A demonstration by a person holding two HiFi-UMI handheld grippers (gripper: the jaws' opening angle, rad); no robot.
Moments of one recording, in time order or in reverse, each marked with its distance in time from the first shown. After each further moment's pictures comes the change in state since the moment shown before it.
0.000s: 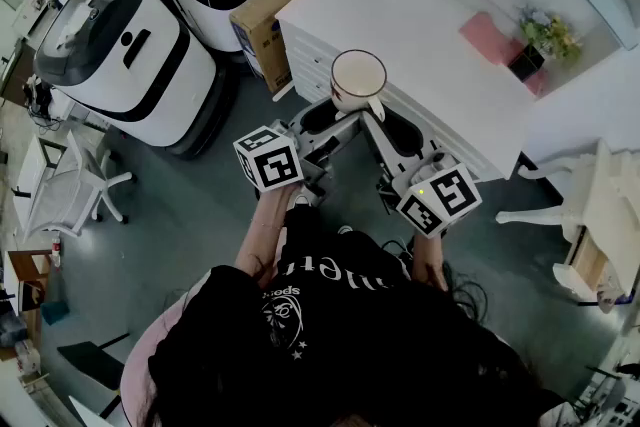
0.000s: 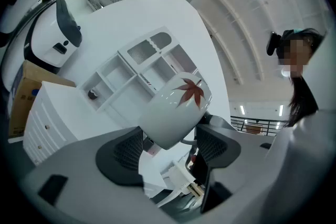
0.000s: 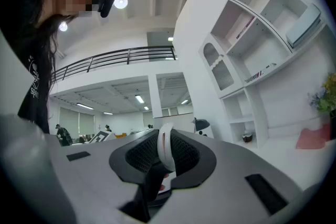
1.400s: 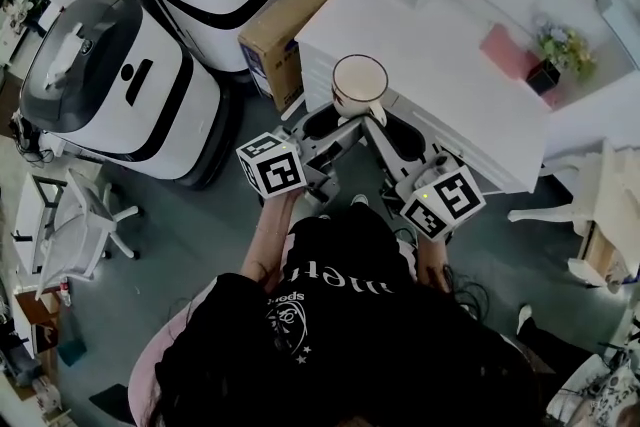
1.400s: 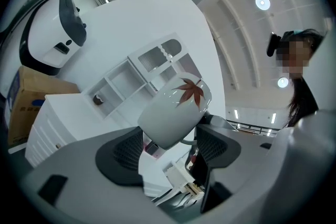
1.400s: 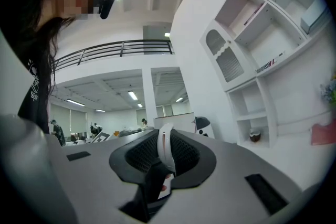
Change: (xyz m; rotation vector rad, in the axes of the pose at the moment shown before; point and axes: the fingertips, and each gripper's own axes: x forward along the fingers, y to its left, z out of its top) left arm -0.052 0.125 0.109 -0.058 0.035 -0.062; right arm 0.175 0.012 -0.027 -0.002 0.021 -0.075
